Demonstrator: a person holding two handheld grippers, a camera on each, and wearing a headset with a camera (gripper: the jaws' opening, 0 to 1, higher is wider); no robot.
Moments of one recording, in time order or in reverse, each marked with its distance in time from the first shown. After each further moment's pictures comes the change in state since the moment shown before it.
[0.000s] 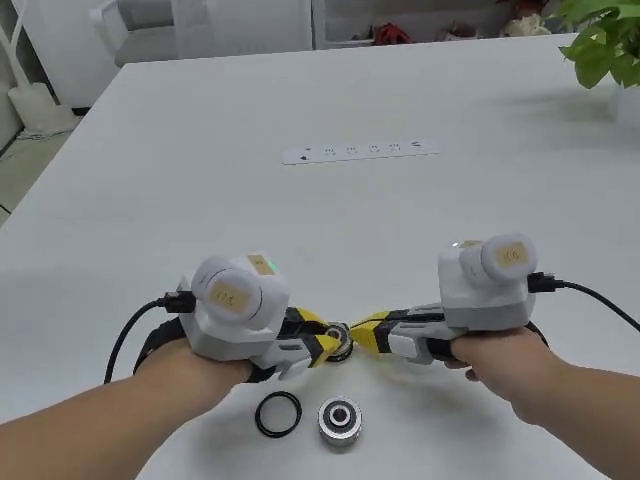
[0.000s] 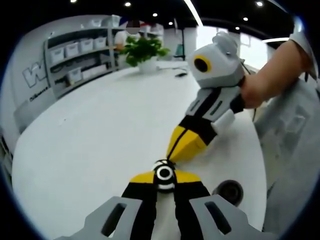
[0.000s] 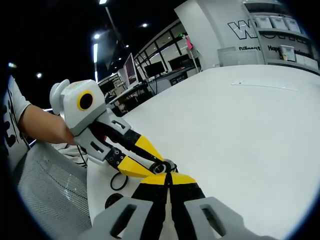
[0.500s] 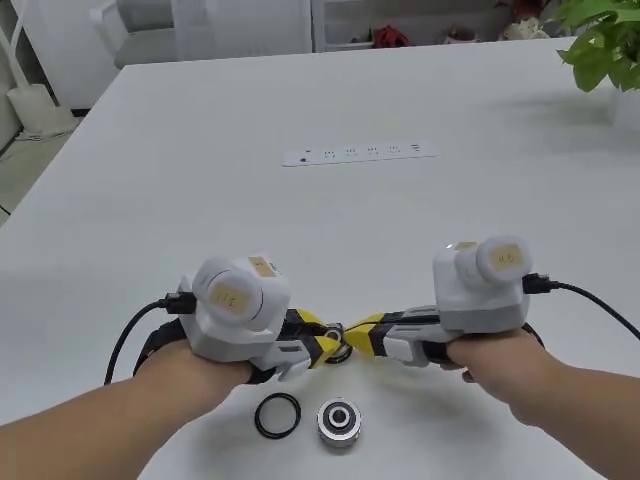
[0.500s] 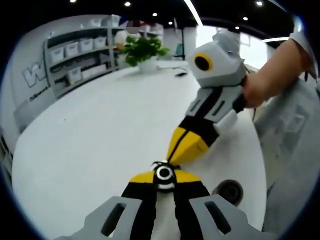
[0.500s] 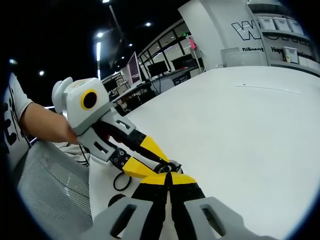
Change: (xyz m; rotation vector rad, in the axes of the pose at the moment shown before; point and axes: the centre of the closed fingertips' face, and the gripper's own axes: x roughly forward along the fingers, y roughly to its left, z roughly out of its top) left arm 0.000 0.000 0.000 0.001 0.000 0.000; right arm 0.003 0.008 0.002 -0.018 0.004 0.023
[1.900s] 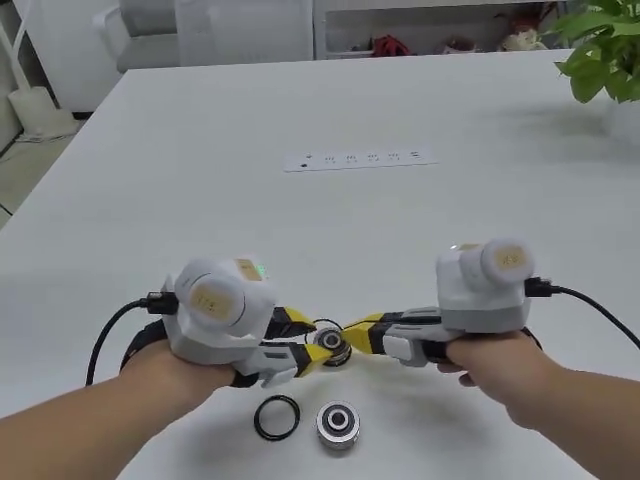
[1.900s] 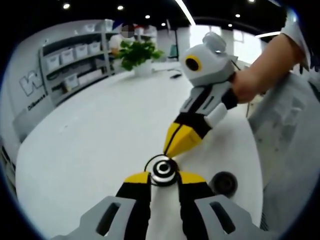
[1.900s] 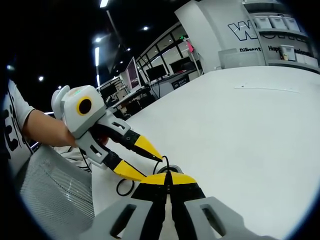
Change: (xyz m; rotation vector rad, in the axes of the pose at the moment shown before) left arm -0.020 -0.003 0.001 0.061 -0.011 -0.017; right arm -0.004 0.000 0.008 0.032 -0.035 -0.003
